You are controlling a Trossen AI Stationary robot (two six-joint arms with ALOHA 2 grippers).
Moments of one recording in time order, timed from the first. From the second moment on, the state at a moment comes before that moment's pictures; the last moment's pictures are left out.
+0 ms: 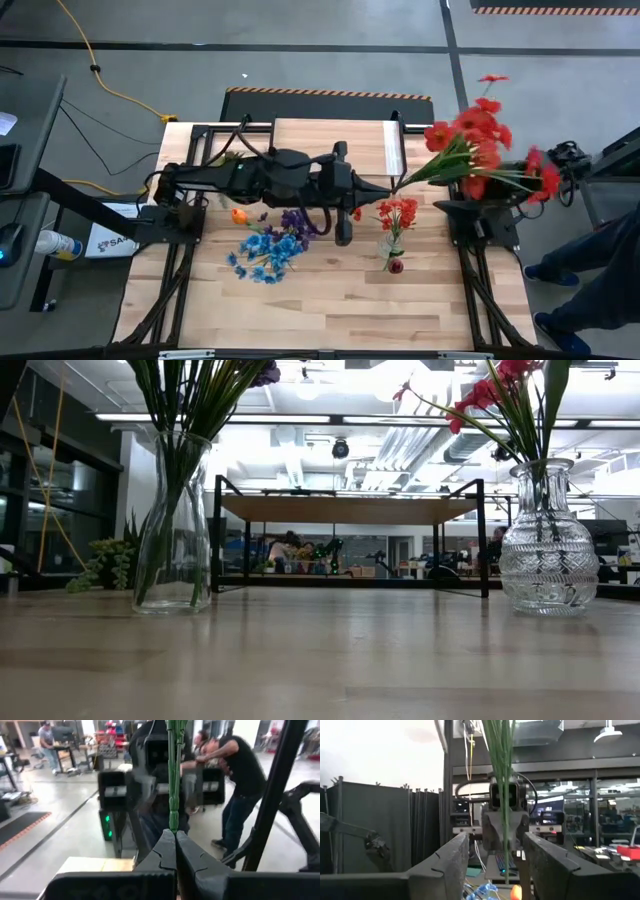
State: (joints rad) left arm -0.21 1.90 2.34 -0.48 -0.25 0.00; right arm 0.46 0.78 0.97 0.23 0.26 -0.09
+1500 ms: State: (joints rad) left arm -0.18 1.93 2.34 -0.52 -0.25 -0.06; right arm 0.11 0.90 0.97 0.38 -0.07 0.12
